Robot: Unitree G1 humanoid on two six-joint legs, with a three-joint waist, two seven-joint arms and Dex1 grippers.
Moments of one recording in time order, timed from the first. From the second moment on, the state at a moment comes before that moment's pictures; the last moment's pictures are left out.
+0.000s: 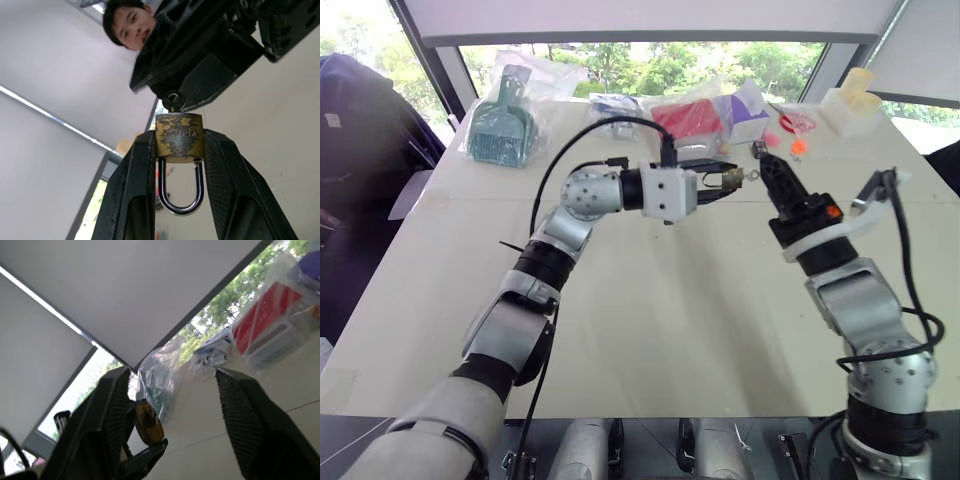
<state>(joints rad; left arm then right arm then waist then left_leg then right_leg) -1.09 0.20 -0.28 0.71 0.00 -0.68 -0.98 -0.20 -0.50 -0.24 -0.59 1.49 0.48 -0.21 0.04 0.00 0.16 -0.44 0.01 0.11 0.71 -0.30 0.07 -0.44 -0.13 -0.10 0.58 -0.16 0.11</state>
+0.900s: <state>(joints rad) -1.07 0.17 -0.23 0.57 -0.17 -0.53 -1.19 -0.16 -0.56 -0.26 -0.58 1.56 0.58 0.01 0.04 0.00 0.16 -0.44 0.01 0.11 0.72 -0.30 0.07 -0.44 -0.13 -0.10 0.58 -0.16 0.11</state>
